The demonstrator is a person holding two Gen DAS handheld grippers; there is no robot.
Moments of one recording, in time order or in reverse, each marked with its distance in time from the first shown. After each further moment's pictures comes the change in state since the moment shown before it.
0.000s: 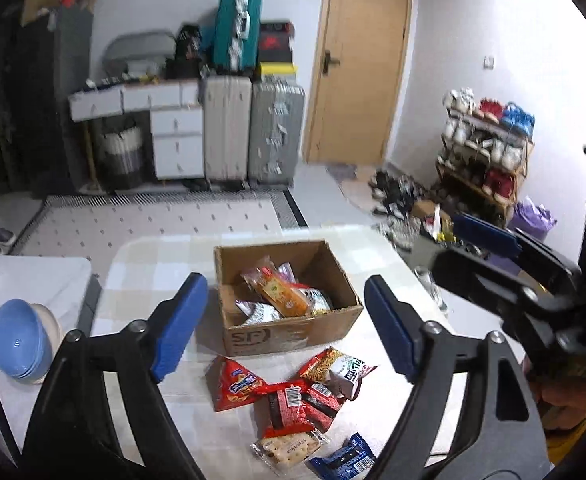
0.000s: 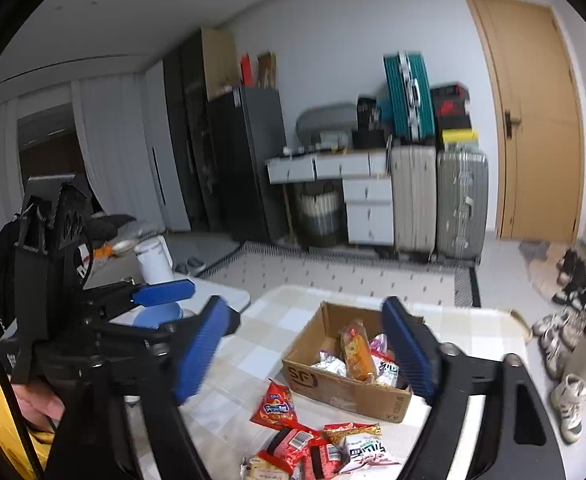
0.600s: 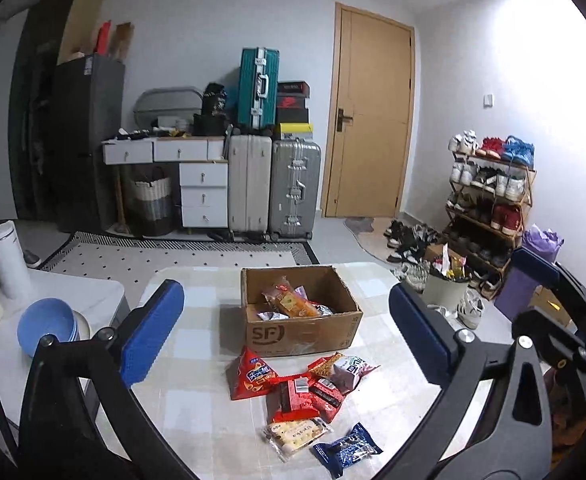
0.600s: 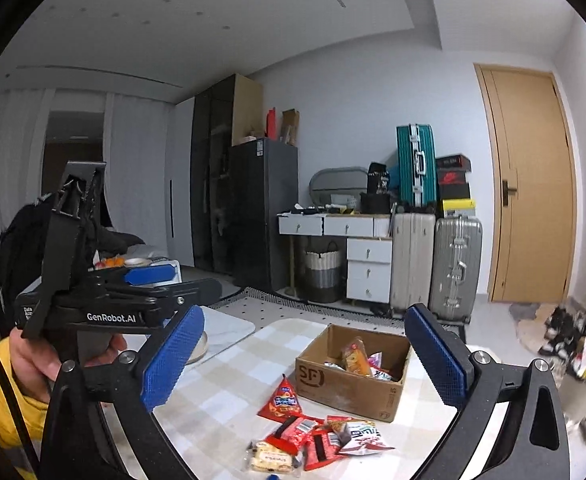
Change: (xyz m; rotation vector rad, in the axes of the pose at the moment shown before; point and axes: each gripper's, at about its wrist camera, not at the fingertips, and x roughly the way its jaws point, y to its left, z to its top) left arm -0.163 -0.022 -0.073 0.004 -0.221 0.081; right arm -0.115 0.041 -0.064 -0.128 -0.216 -0.001
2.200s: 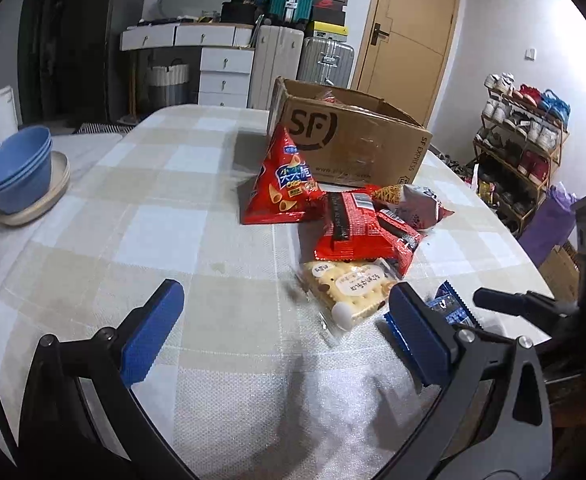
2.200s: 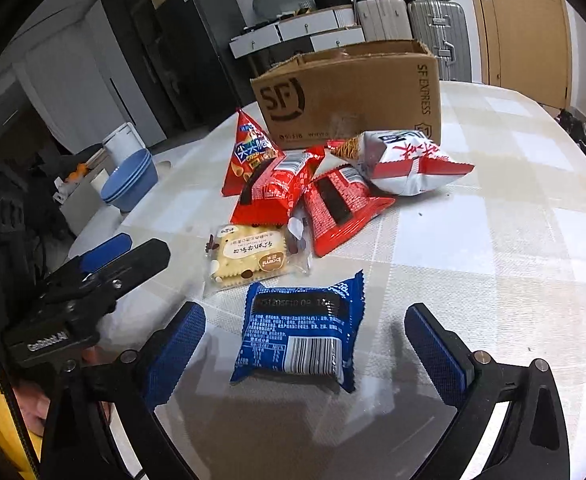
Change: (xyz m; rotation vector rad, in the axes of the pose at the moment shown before) left arm 0.150 0.046 -0.250 -0.148 0.343 0.032; right arm 0.139 -0.010 -0.243 0.319 0.696 -0.020
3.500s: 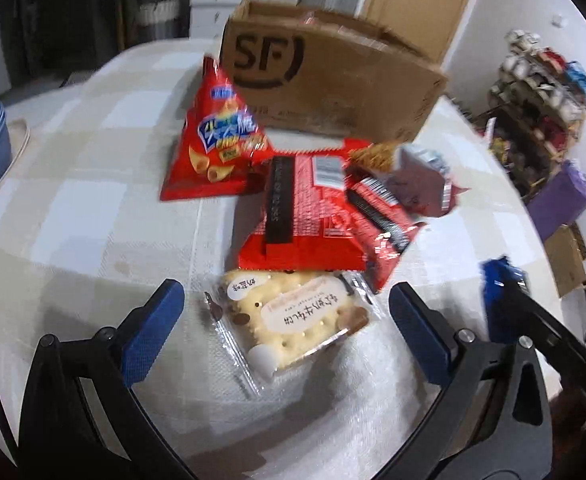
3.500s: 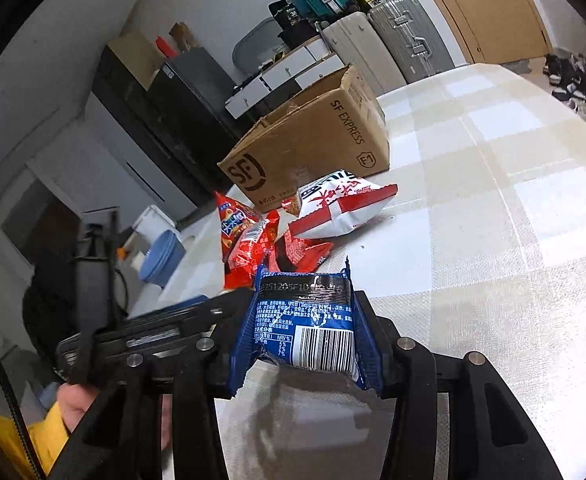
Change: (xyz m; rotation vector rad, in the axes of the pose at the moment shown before) left arm 0.093 -0.054 0.031 -0.020 0.298 0.052; right arm -0.039 -0.083 -0.001 0.259 -0.175 0.227
